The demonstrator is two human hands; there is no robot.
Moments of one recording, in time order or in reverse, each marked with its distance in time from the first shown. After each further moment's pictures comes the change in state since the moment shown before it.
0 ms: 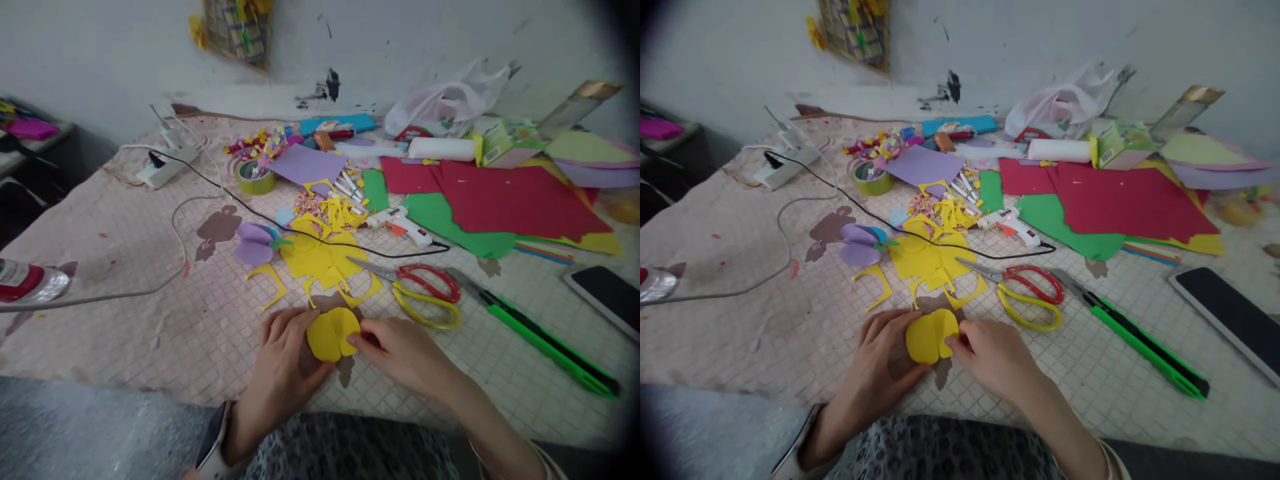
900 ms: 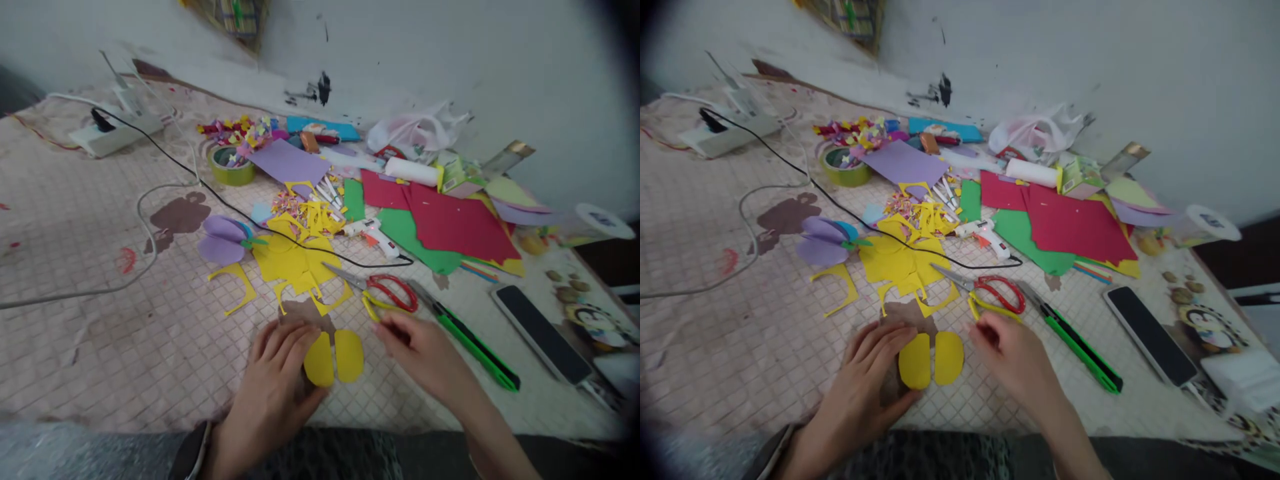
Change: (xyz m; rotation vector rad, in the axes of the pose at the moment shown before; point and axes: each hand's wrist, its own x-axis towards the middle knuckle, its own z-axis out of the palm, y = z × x) left_hand 0.004 0.022 0.025 -0.061 -0.042 0.122; right_hand -0.026 0.040 -0.034 0.130 0.191 0.190
